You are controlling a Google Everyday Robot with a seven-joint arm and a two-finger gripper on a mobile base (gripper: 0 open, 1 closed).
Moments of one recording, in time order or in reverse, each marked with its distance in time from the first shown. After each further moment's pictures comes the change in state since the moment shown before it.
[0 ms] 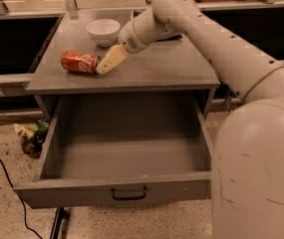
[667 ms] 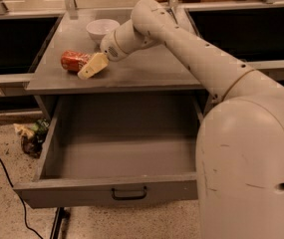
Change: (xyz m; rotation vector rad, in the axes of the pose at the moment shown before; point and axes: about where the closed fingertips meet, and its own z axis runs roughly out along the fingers) arm -0.017 0.018 0.063 -0.054 -0.063 0.030
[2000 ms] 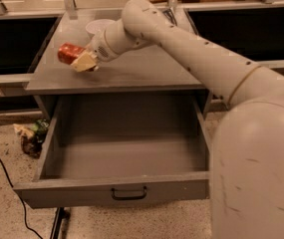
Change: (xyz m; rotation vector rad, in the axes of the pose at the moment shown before) arm -0.030 0.031 0.004 0.032 -0.031 -0.019
